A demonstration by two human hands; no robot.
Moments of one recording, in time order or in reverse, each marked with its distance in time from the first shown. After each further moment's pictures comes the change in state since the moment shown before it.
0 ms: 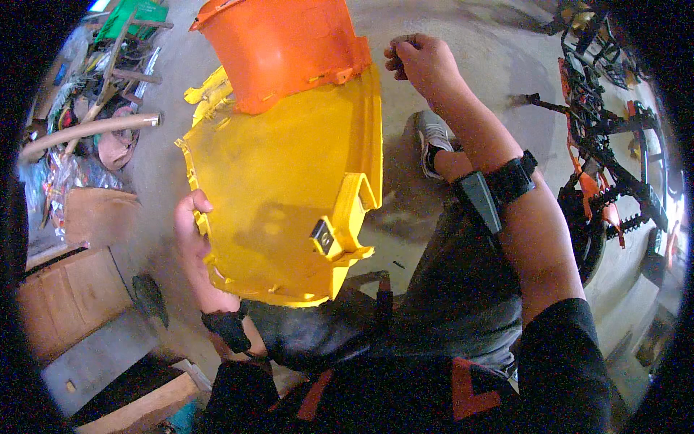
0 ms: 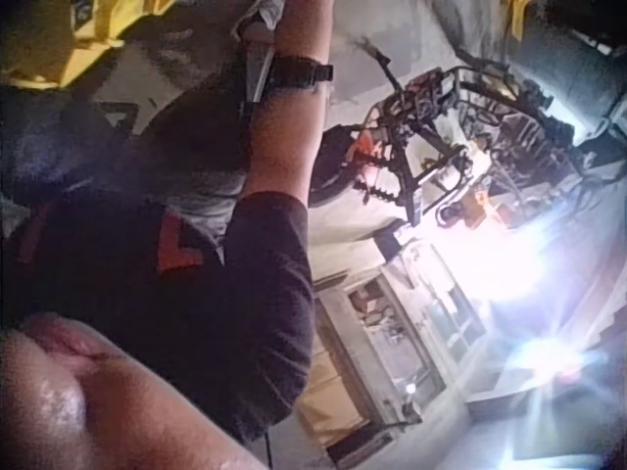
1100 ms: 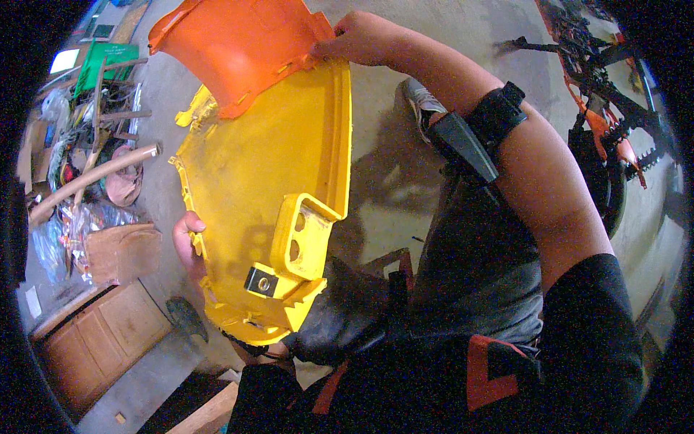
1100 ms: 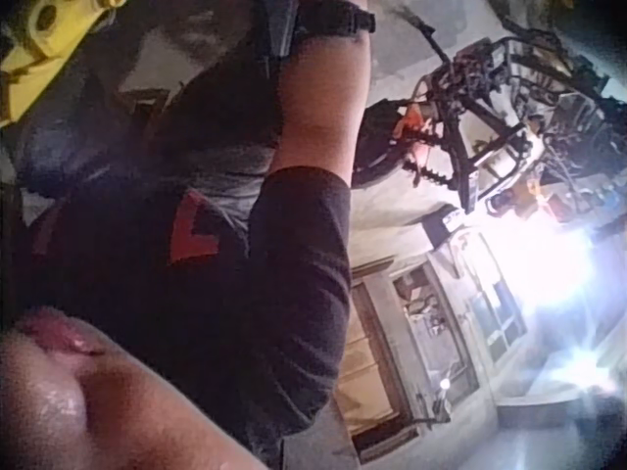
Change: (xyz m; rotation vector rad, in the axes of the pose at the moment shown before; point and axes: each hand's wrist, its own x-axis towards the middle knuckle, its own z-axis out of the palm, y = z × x) left_hand 0.001 0.012 0.002 0.054 -0.197 -0.357; right_hand 0.002 0.000 -0.001 -0.642 -0.238 -0.074
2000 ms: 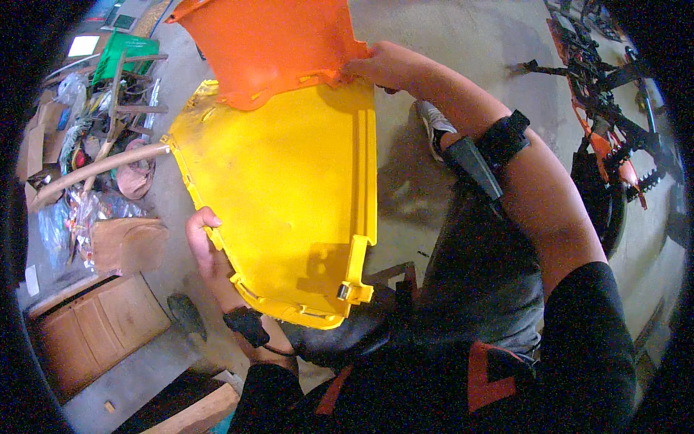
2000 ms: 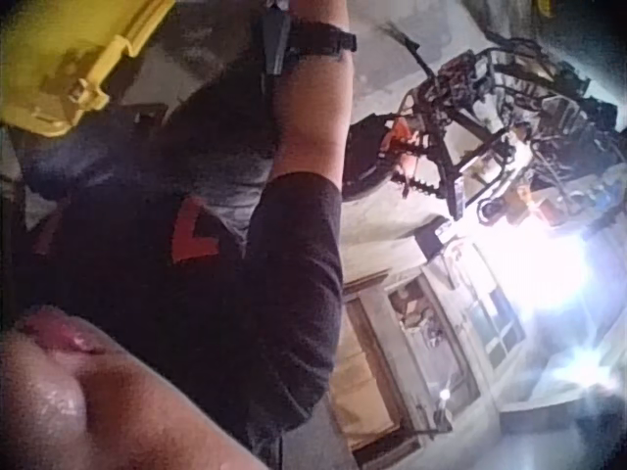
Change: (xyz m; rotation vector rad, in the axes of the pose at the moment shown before) left_hand -0.012 -0.032 0.037 0.076 0.278 0.477; right_hand -0.010 0.006 0.001 0.262 -0.152 0.125
